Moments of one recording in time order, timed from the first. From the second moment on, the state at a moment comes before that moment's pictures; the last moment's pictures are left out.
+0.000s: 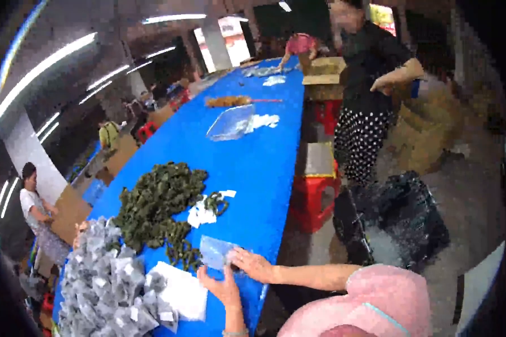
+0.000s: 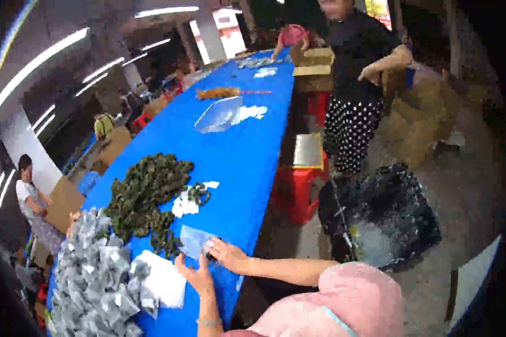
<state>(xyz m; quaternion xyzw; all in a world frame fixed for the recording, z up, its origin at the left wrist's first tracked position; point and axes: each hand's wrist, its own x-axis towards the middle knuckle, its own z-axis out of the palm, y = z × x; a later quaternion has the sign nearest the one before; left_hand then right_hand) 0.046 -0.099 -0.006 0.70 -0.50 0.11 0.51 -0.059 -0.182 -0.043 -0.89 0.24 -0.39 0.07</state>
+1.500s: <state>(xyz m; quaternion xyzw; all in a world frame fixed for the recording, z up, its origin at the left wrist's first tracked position) 0.040 -0.083 0.002 0.45 -0.09 -0.62 0.64 -0.078 -0.207 0.020 -0.86 0.33 -0.18 0.34</state>
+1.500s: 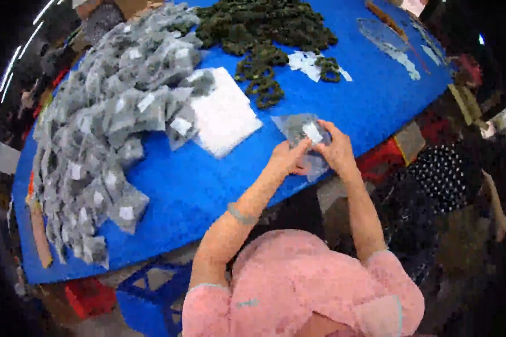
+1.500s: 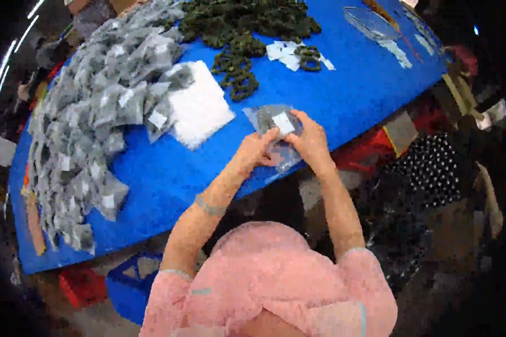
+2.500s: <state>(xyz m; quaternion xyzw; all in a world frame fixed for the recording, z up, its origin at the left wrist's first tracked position) 0.072 -0.110 -0.024 0.68 -0.44 -0.20 0.55 -0.072 -0.206 -0.020 -0.83 0.28 -0.31 0.36</state>
